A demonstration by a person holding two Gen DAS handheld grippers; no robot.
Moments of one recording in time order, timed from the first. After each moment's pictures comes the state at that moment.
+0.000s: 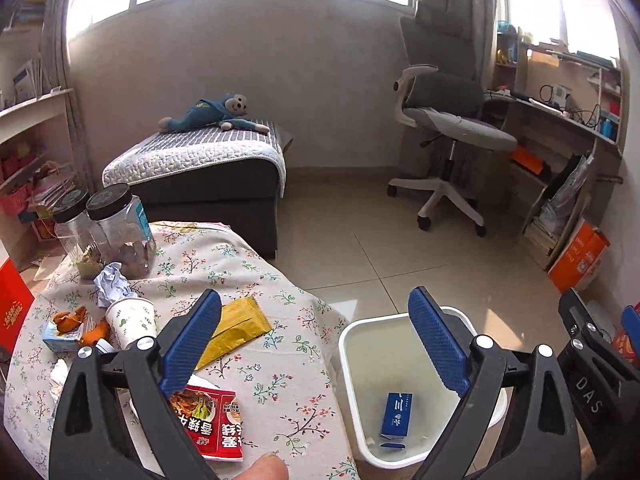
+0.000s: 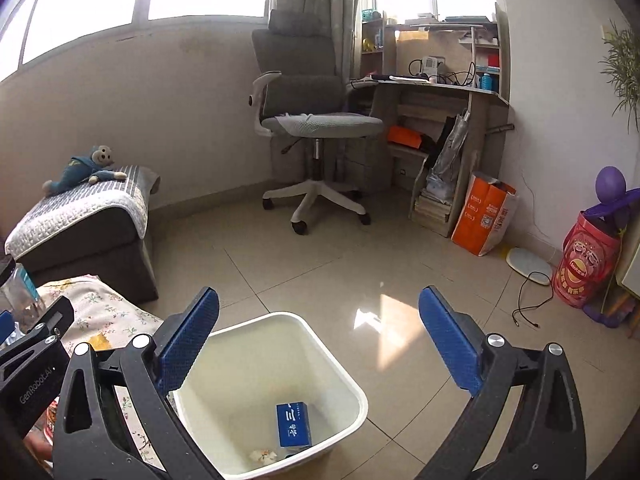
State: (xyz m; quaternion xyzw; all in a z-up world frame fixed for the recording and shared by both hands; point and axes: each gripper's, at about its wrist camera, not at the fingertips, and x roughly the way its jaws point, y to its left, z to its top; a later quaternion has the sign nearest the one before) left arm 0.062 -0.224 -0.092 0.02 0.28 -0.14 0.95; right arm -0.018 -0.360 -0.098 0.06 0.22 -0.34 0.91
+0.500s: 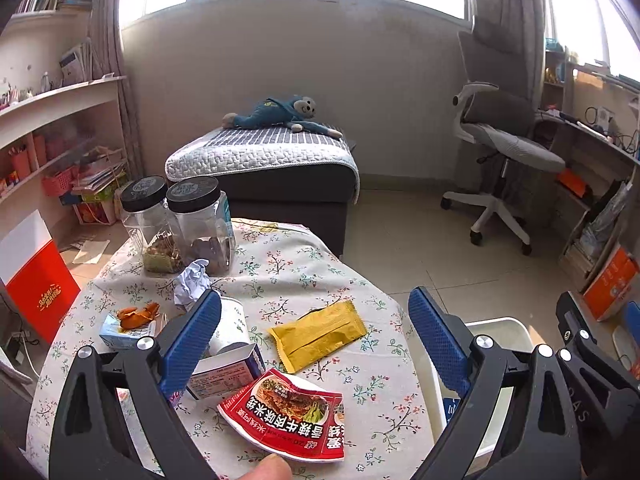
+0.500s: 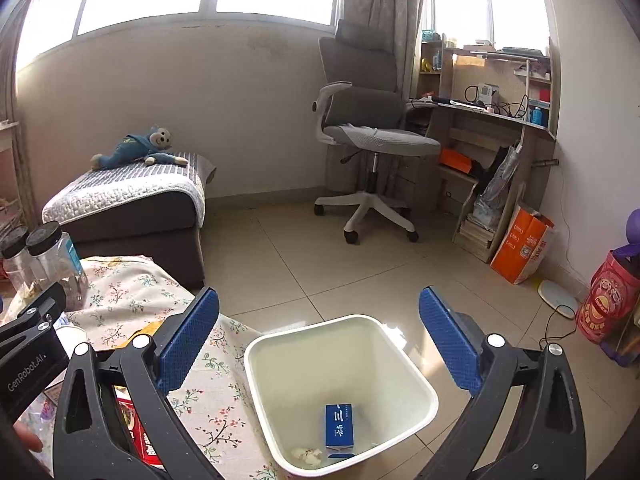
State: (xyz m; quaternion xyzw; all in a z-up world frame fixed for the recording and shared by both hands) left arm 0.073 -0.124 -0.087 0.00 0.28 -0.06 0.96; right arm 0.019 -0.276 -0.091 0.02 0.22 -0.27 0.94
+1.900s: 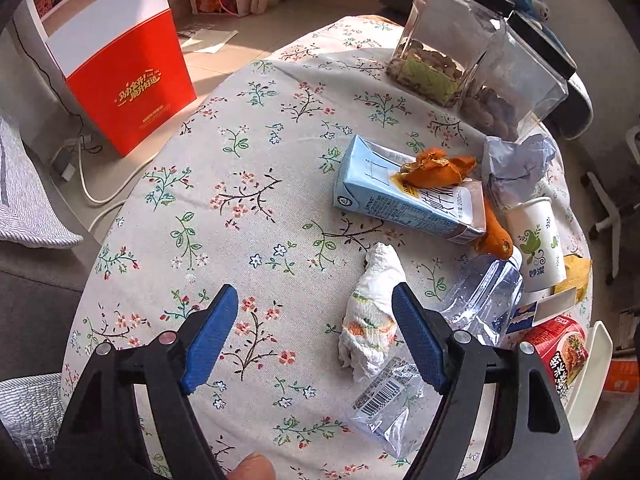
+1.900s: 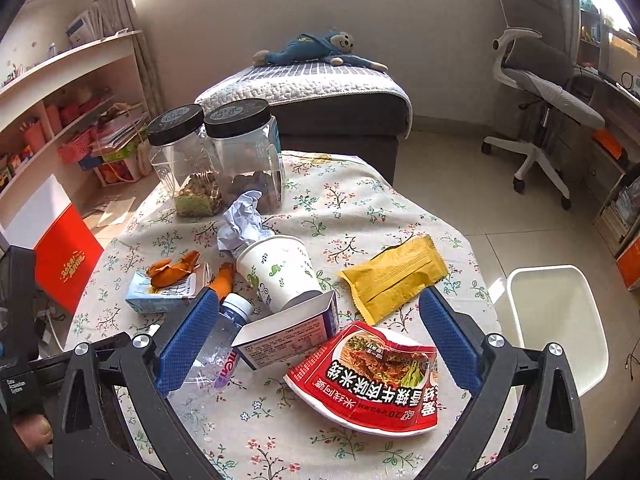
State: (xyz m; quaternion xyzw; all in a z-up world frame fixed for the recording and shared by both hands) left arm 0.133 0.171 -0.232 -0.15 0.57 0.12 0.80; right arm 0.113 -0.071 -0.150 0.05 0.40 -0.02 0.92
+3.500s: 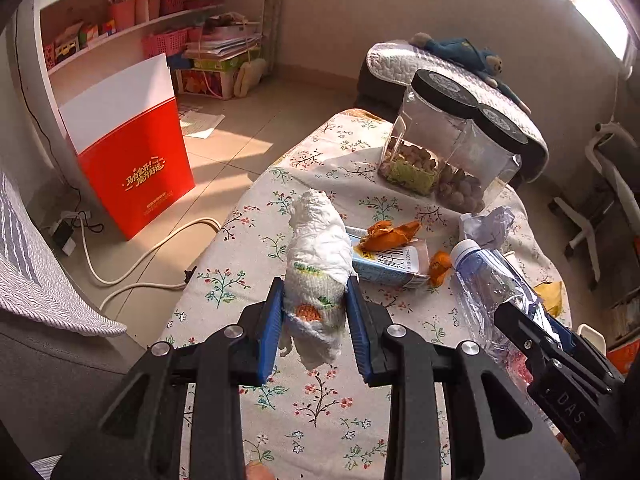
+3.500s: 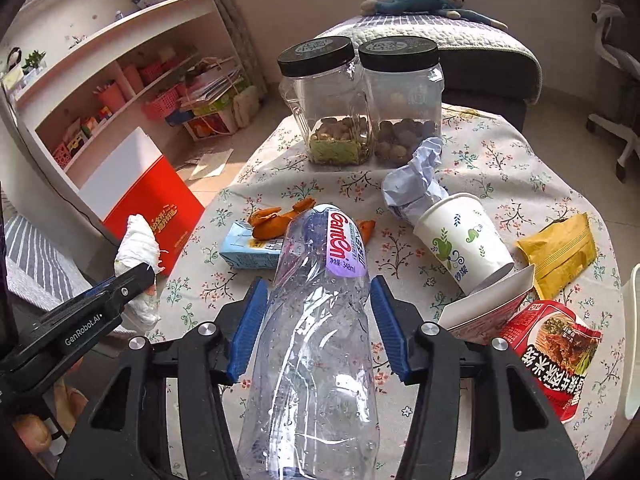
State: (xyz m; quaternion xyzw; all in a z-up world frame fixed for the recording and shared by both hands) left arm 0.098 0.216 -0.155 -0.12 0.43 0.07 0.89; right arm 0.120 0.014 -0.159 0.07 0.42 0.15 0.89
